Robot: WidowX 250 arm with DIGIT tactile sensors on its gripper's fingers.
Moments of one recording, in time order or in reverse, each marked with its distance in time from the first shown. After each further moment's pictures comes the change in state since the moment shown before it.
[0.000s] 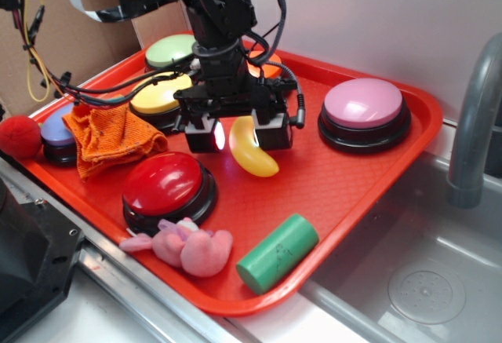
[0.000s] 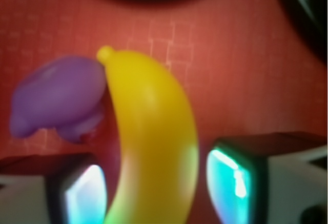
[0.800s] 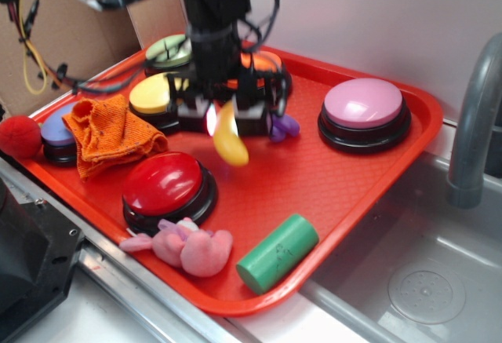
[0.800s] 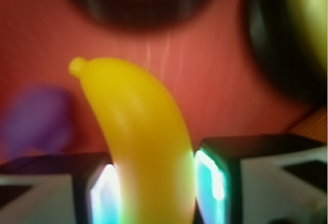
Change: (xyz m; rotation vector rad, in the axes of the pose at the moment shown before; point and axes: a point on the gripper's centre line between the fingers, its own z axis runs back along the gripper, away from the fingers) arm 0.019 0.009 0.041 0.080 -0.022 -0.093
